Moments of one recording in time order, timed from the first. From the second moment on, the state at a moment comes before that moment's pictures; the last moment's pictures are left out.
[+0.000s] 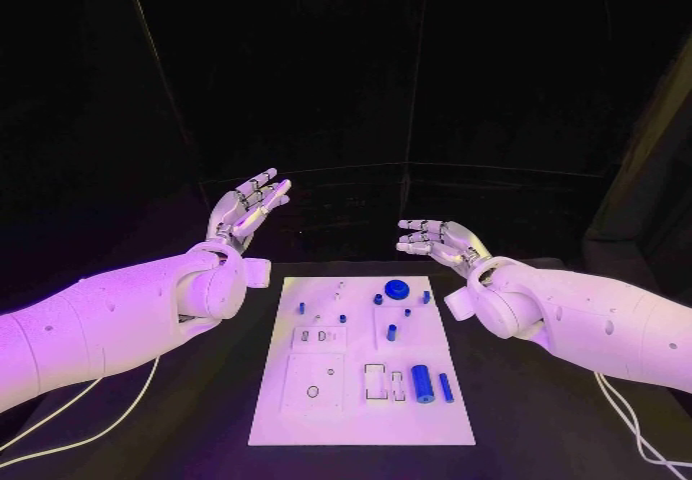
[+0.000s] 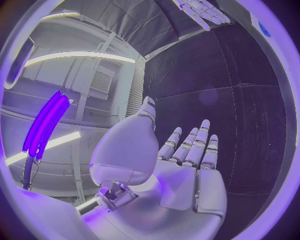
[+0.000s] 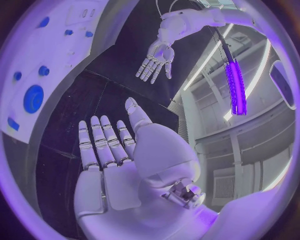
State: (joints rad) left arm 1.25 -0.71 -0.13 1.24 0.10 -0.37 0.67; left_hand 1.24 0.04 -0.09 0.20 0.04 0.38 0.15 0.07 0.05 0.38 0.28 0.07 0.05 0.53 0.27 0.14 0.09 0.08 0.18 0.29 0.04 0.04; right arm 1.21 -0.67 -0.15 1.20 -0.37 -0.32 0.39; right_hand 1.33 0.24 -0.13 -0.26 0.19 0.53 0.16 0.13 0.07 0.60 0.23 0.31 0.06 0.62 0.22 0.17 0.06 0.12 0.45 0.29 0.17 0.09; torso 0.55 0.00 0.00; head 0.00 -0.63
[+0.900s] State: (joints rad) left arm 1.25 -0.88 -0.13 1.53 0.04 -0.24 0.68; left_hand 1.30 0.09 -0.11 0.07 0.05 0.90 0.23 0.19 0.08 0.99 0.18 0.20 0.08 0.99 0.15 0.27 0.11 0.18 0.76 0.27 0.26 0.13; right arm 1.32 -0.65 -0.13 1.22 -1.34 -0.27 0.13; right_hand 1.36 0.08 0.08 -0.29 0.23 1.03 0.17 0.11 0.07 1.22 0.09 0.13 0.07 1.45 0.01 0.32 0.20 0.17 1.04 0.11 0.60 0.25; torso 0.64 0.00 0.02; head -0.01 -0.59
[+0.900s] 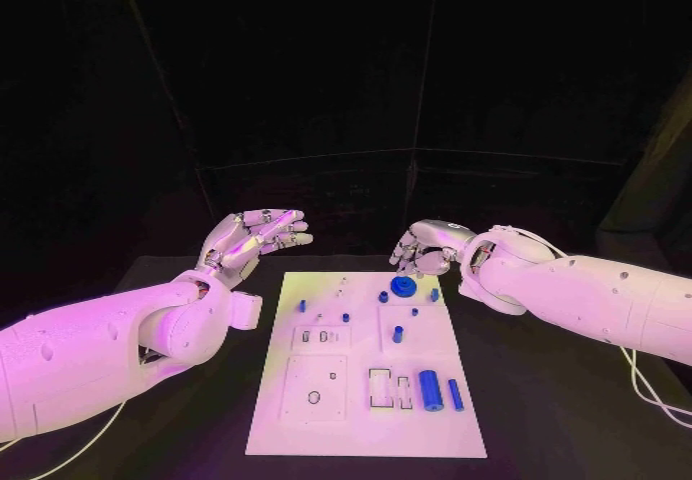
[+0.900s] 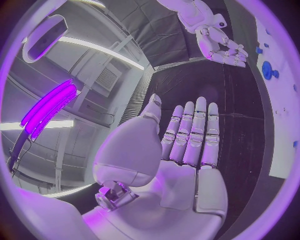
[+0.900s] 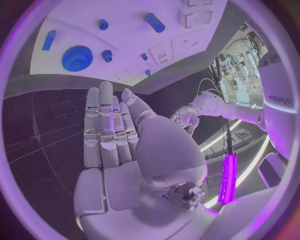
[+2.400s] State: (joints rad) left arm 1.25 -0.87 -0.13 1.62 0.01 -0.21 0.67; left_hand 1.27 0.11 -0.13 0.08 0.05 0.90 0.23 0.17 0.07 1.00 0.19 0.18 0.07 0.99 0.15 0.24 0.10 0.18 0.76 0.27 0.24 0.11; right arm 1.33 -0.59 -0.13 1.23 -1.75 -0.16 -0.06; right_hand 1.27 0.02 0.26 -0.28 0.21 0.95 0.14 0.07 0.07 1.14 0.09 0.07 0.06 1.46 0.00 0.66 0.48 0.17 1.09 0.09 0.83 0.37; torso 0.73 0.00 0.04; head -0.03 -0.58
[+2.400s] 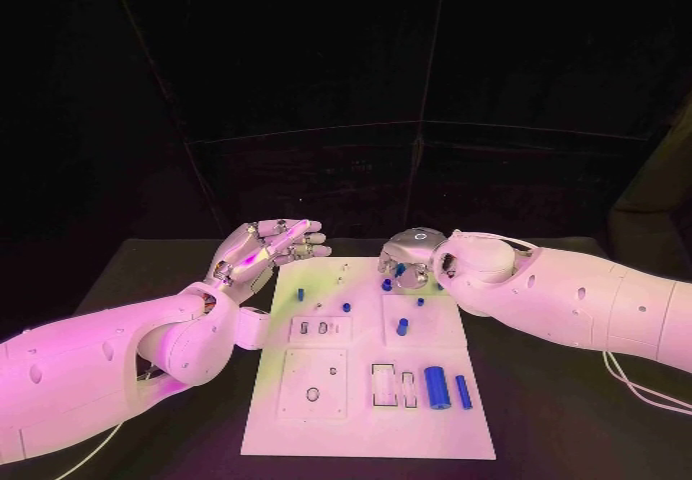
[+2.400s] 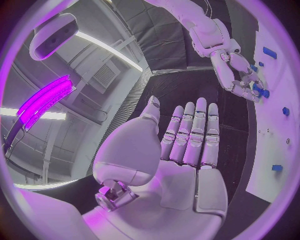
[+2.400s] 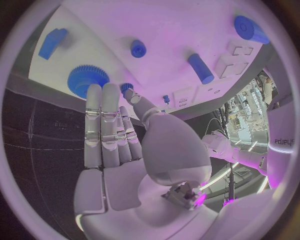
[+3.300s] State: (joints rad) left arm 1.25 -0.87 -0.13 1.61 0.01 -0.20 0.65; left_hand 1.27 0.11 -0.13 0.08 0.05 0.90 0.23 0.17 0.07 1.00 0.19 0.18 0.07 0.99 0.15 0.24 0.10 0.18 0.76 0.27 0.24 0.11; right arm 1.32 -0.54 -0.13 1.17 -1.73 -0.12 -0.03; right_hand 1.27 0.02 0.30 -0.28 0.21 0.97 0.16 0.07 0.07 1.14 0.09 0.07 0.06 1.46 0.00 0.69 0.50 0.17 1.07 0.09 0.85 0.38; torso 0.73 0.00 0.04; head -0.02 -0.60
